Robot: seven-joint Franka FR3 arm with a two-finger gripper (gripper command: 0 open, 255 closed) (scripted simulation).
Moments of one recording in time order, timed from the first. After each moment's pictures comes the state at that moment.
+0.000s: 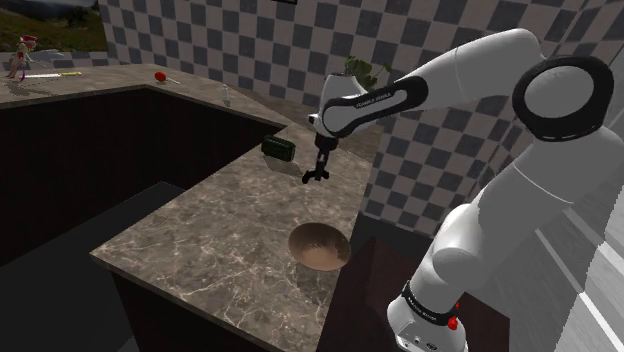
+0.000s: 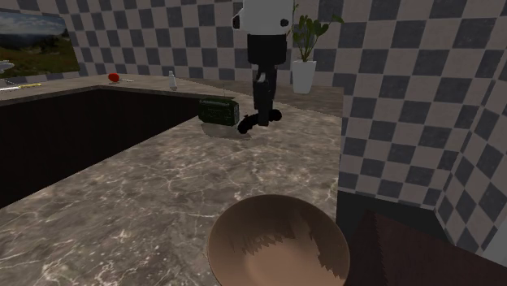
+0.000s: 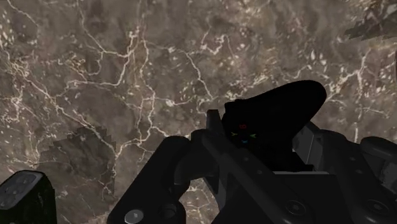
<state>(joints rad) 0.01 -0.24 -0.16 -2.40 -0.13 2.23 -0.56</state>
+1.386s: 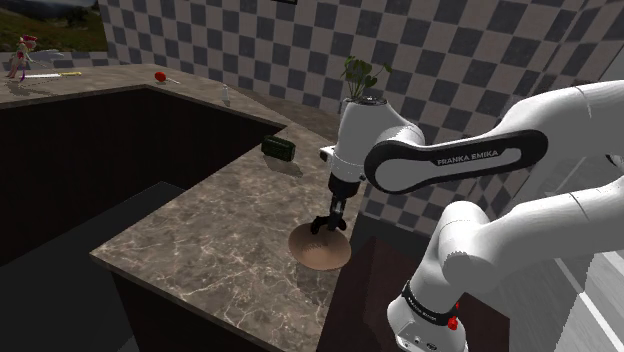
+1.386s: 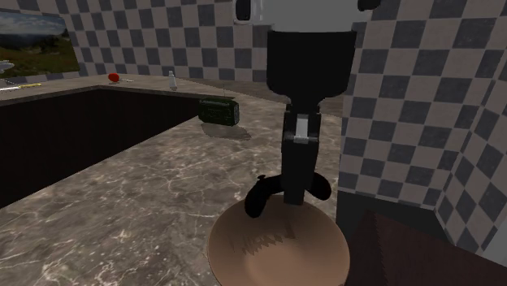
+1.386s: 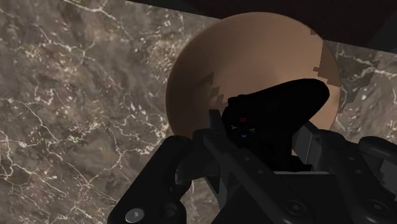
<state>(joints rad) 0.20 -0.80 0.12 -2.85 0.00 2.08 -0.20</state>
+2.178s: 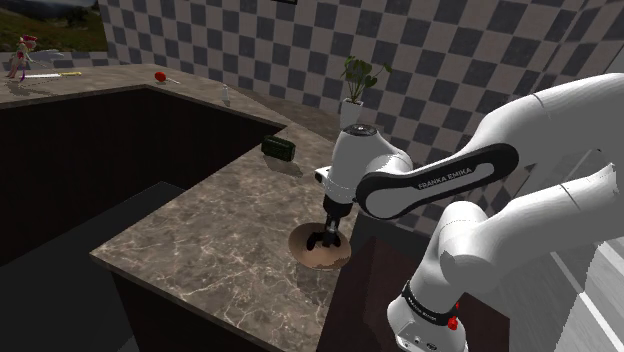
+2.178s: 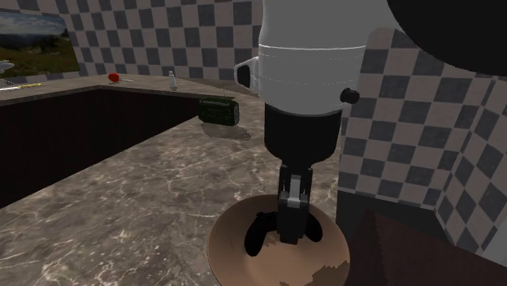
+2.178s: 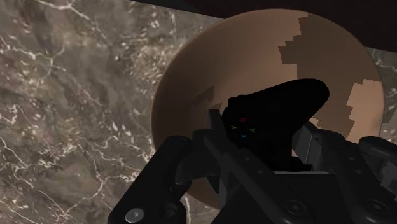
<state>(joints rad) 0.20 -0.69 0.14 -2.96 0.00 2.30 -0.18</state>
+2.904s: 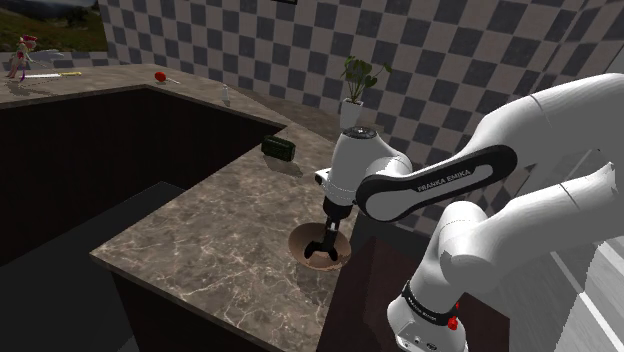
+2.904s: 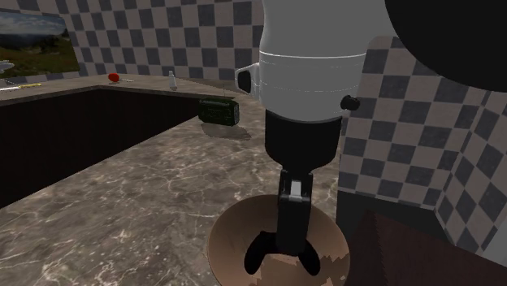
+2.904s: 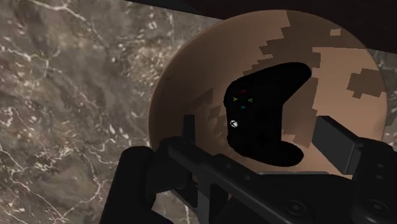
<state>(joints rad) 0.20 -0.68 0.15 -2.97 0.01 2.32 -0.18</state>
